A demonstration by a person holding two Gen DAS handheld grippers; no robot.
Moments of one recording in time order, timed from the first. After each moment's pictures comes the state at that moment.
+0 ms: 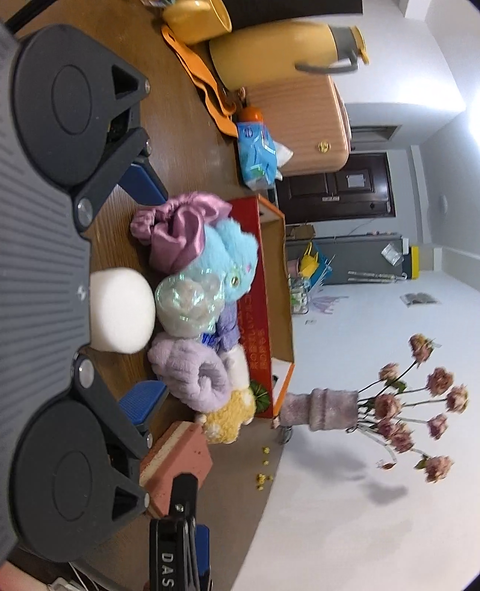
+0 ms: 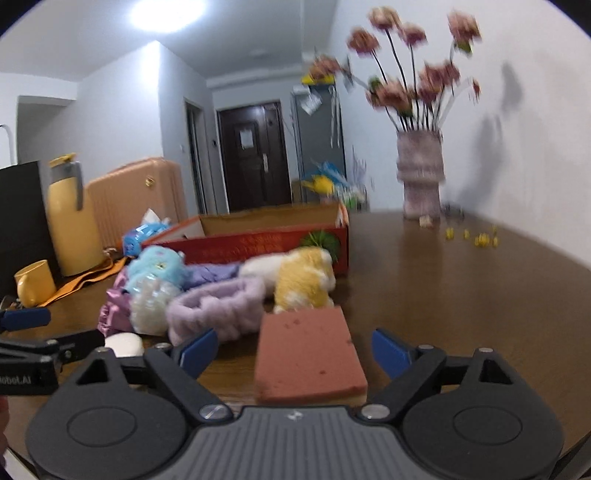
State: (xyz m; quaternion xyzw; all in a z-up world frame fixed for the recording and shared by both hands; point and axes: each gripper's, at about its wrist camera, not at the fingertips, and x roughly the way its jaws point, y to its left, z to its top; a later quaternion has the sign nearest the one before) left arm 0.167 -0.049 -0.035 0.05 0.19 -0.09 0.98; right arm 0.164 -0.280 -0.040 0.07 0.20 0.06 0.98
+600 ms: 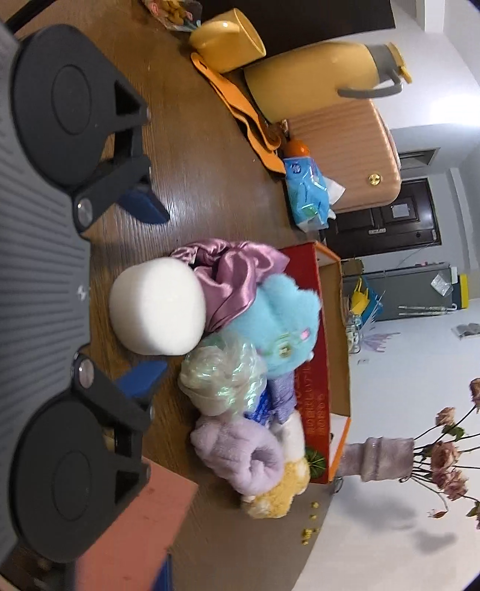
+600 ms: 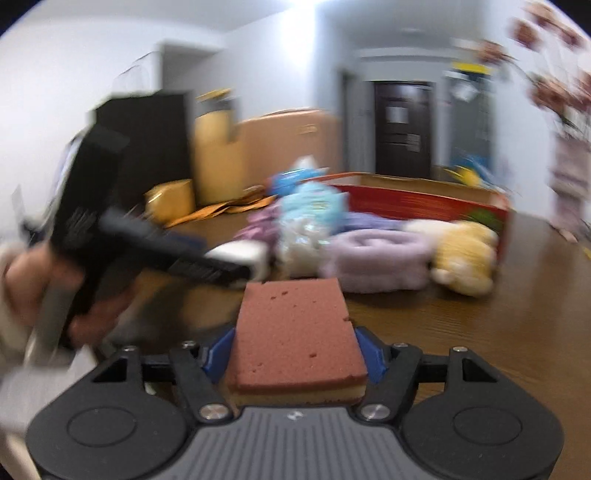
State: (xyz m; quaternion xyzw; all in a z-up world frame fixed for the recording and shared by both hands) left arm 0.196 -0.021 -0.054 0.07 0.27 -0.01 0.96; right arm 0.140 -0.234 -0.065 -0.05 0.21 0.31 0.92
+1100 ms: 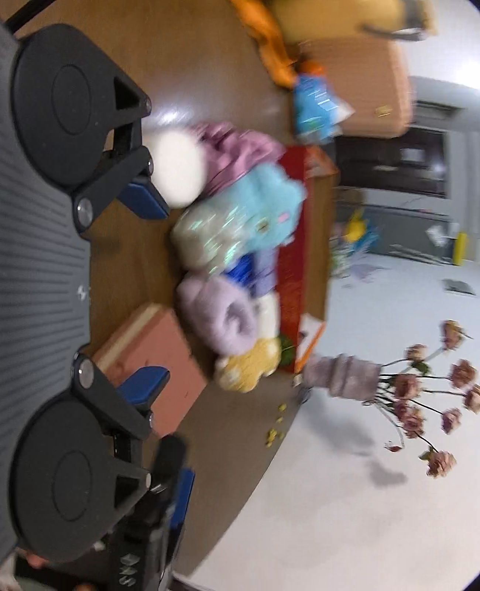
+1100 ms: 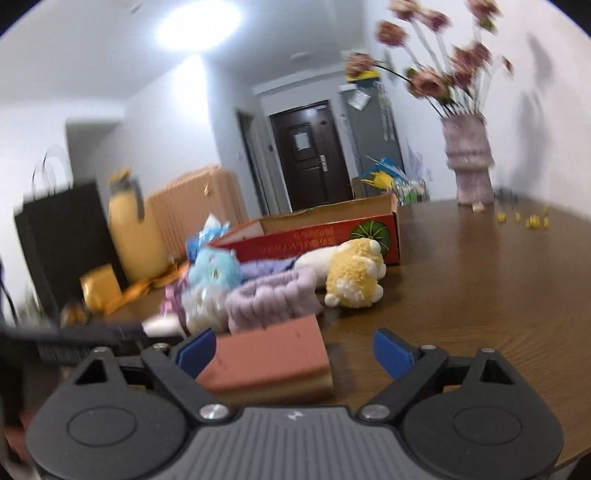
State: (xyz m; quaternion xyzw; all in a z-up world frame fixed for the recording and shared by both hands) left arm 0.172 -0.057 -0.032 -0.04 0.29 -0.16 0.94; right arm 0.151 -0.309 -0.048 0.13 0.19 0.18 0.96
